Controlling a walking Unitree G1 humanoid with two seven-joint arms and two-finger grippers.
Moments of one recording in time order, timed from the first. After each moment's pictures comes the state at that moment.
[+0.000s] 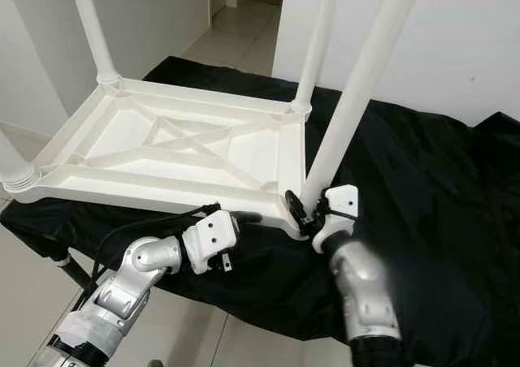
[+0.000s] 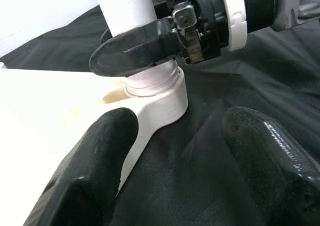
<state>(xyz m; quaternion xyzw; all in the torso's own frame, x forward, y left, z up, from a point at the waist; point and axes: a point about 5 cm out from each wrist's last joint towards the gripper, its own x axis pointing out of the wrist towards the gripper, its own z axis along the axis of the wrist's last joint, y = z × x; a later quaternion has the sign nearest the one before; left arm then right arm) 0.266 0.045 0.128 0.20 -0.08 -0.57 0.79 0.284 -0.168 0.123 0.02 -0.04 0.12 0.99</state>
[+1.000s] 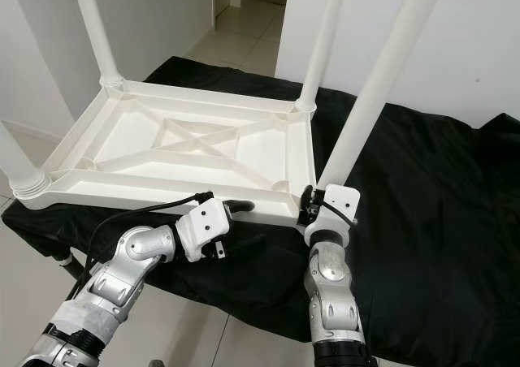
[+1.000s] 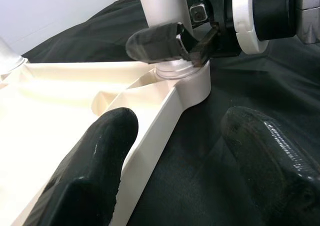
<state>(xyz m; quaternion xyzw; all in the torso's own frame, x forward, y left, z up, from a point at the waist) 0.278 0.053 0.136 0.21 -0.08 -0.56 0.80 0.283 -0.153 0.124 0.05 -0.03 -0.10 0.99</state>
